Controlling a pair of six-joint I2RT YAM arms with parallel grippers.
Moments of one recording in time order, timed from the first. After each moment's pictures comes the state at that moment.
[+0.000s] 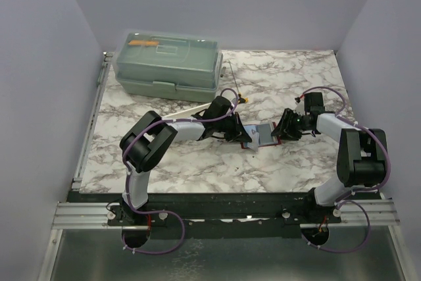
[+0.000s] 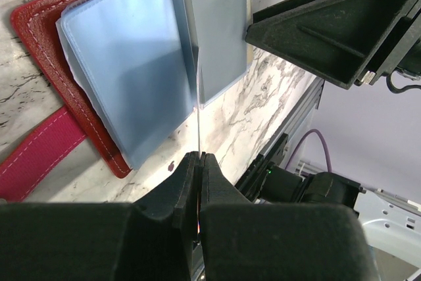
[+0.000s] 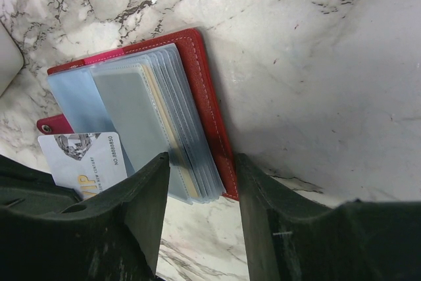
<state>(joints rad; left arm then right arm) -0.75 1.96 1.10 0.20 0.53 -1.02 -0.01 1.59 0.81 -0.34 -0.43 0.34</state>
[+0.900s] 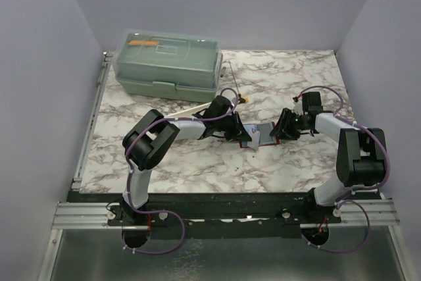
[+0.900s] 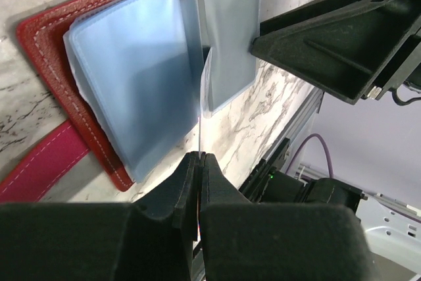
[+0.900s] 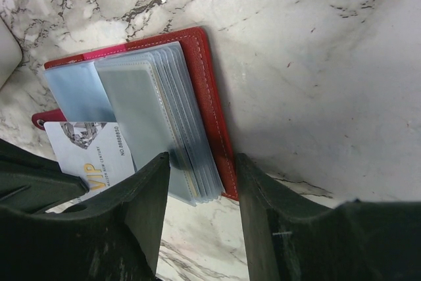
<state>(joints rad) -0.74 1.99 1.12 0.21 0.54 -1.03 0.01 1.60 0.81 -0.34 -0.44 0.34</state>
